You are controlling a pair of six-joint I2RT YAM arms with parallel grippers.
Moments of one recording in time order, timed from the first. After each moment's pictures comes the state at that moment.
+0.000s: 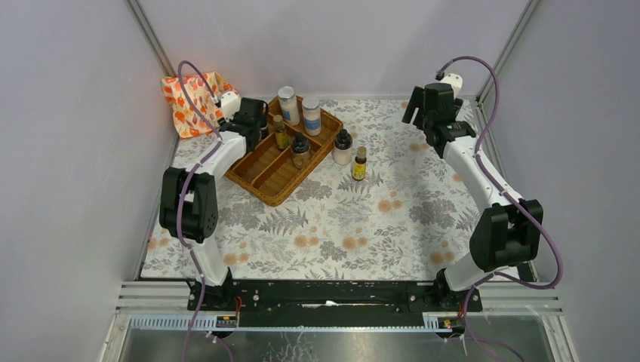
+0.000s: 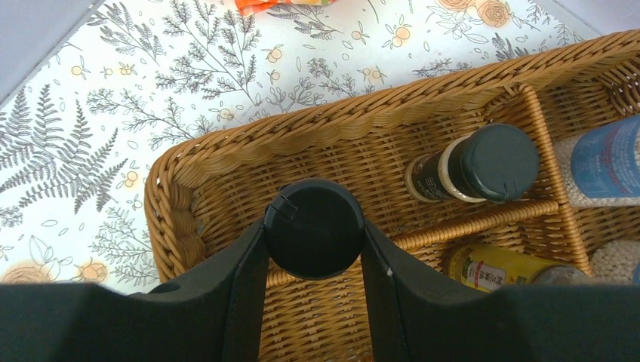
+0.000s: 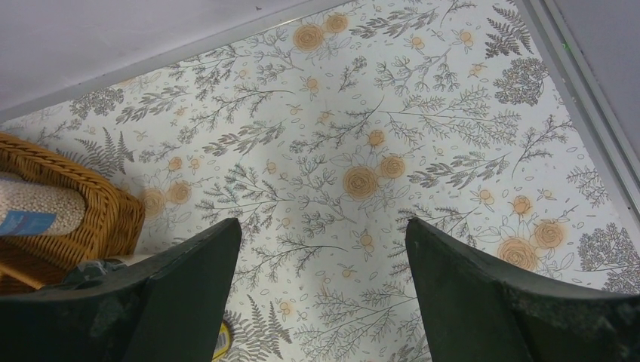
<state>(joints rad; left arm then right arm) -0.18 1.80 1.38 -0.38 -0.65 -0.63 0.19 1.56 1.37 -0.33 0.35 0.34</state>
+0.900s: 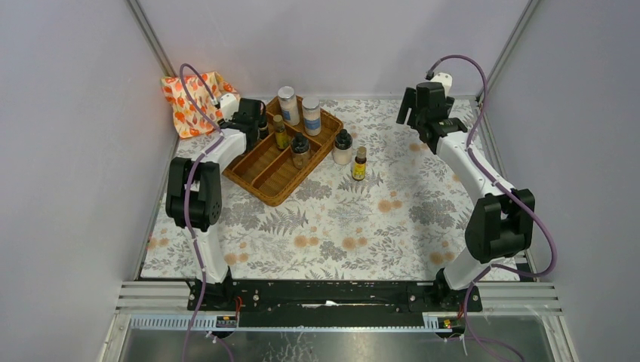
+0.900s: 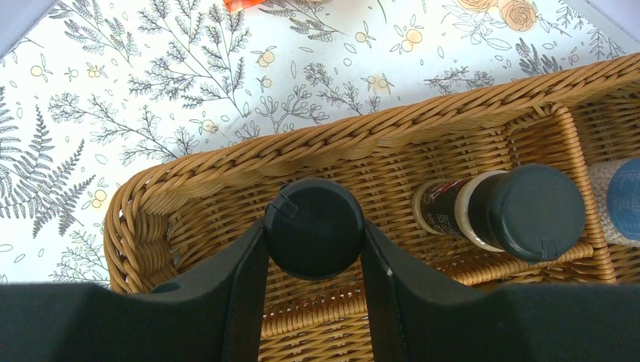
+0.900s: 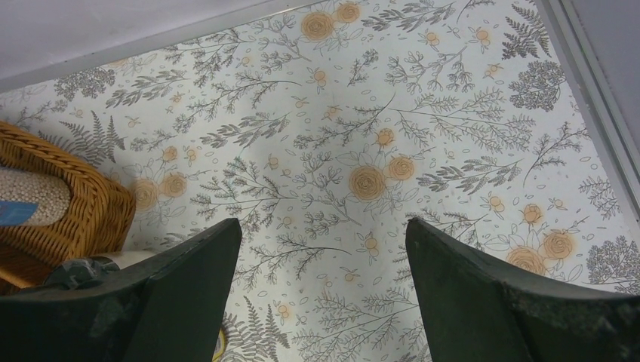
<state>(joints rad) -0.13 1.93 1.42 -0.31 -0.62 -0.63 0.22 1.63 1.40 -0.33 0.36 0.30</state>
